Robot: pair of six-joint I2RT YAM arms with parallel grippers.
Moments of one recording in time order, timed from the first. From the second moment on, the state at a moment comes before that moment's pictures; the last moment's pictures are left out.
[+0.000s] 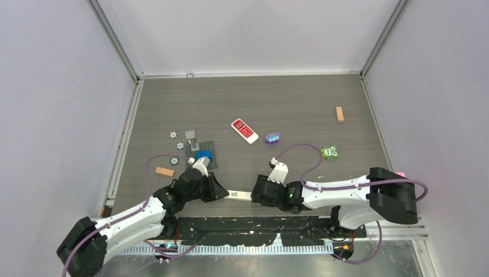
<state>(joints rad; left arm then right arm) -0.77 0.81 0.14 -0.02 0.16 -0.94 1.31 1.37 0.59 -0.28 0.45 1.36</state>
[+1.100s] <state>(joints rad) -0.74 0.85 0.04 0.25 0.22 -0.96 1.35 1.52 0.75 -0.45 0.58 1.37</state>
